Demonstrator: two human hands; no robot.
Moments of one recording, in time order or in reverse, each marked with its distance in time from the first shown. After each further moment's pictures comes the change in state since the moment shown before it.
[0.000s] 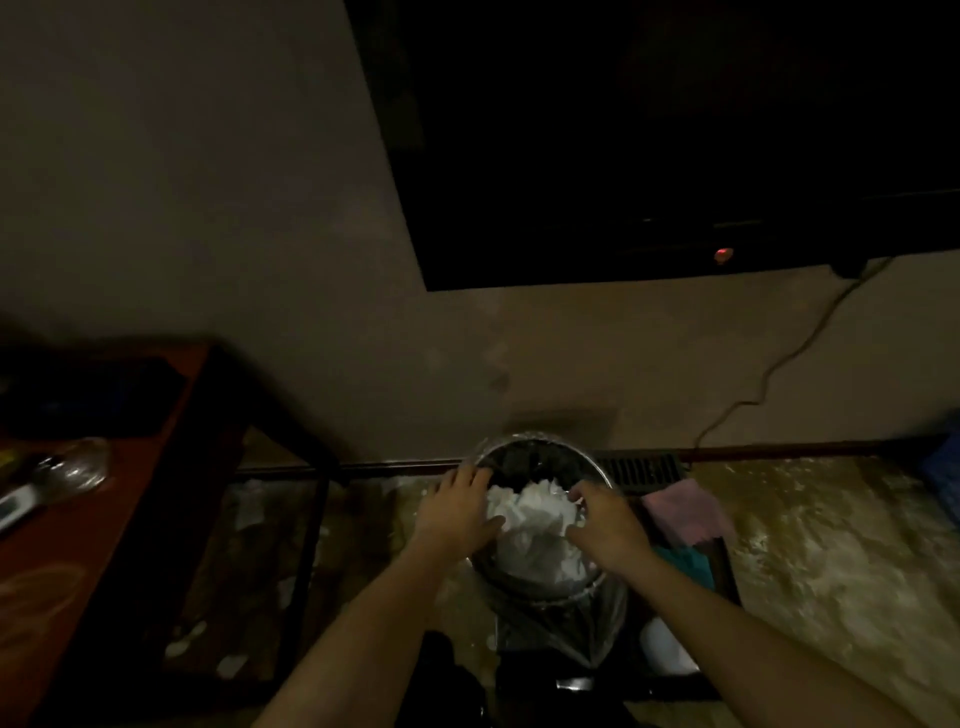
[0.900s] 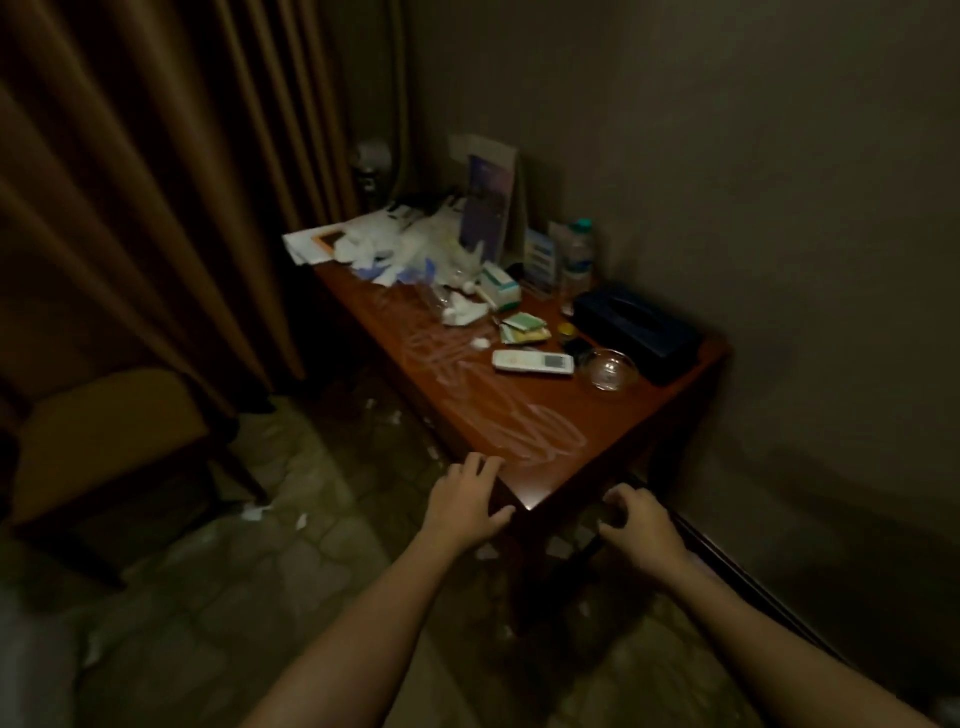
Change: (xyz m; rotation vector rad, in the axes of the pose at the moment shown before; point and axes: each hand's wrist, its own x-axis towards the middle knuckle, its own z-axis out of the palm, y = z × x) left_hand -0.411 -0.354 0.045 -0.273 0.478 -0.821; right_hand -0.130 -0.396 0.279 -0.283 -0.362 -0.707
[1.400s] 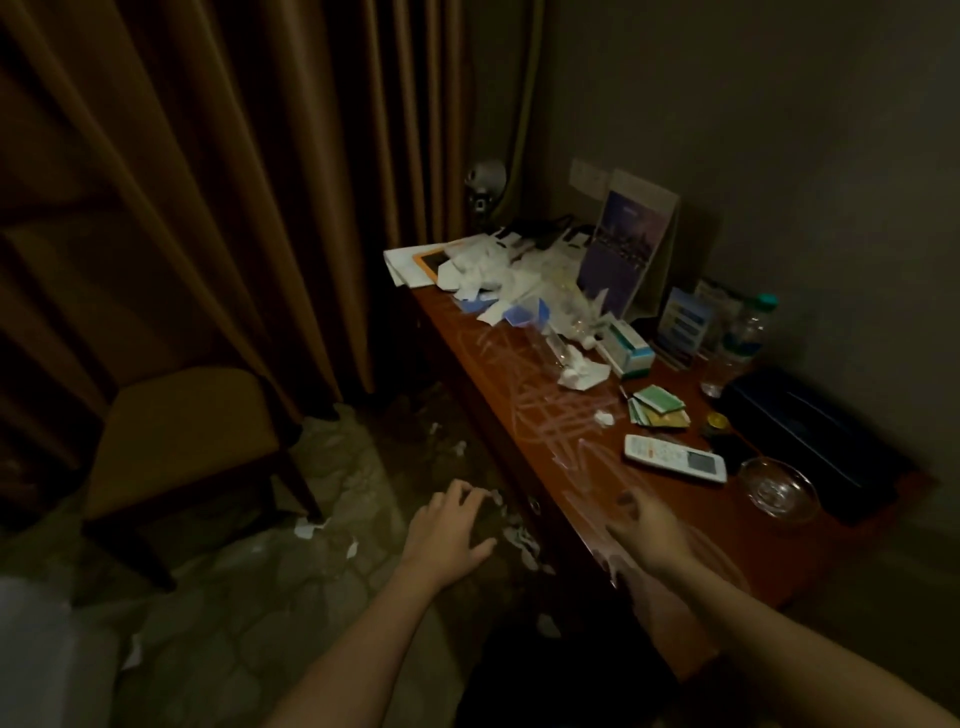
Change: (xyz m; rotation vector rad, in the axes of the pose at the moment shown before) left_hand 0.049 -0.236 -0.061 -0.055 0.052 -0.167; right_hand 0.177 -0.201 0.082 0.068 -0.103 -0.050
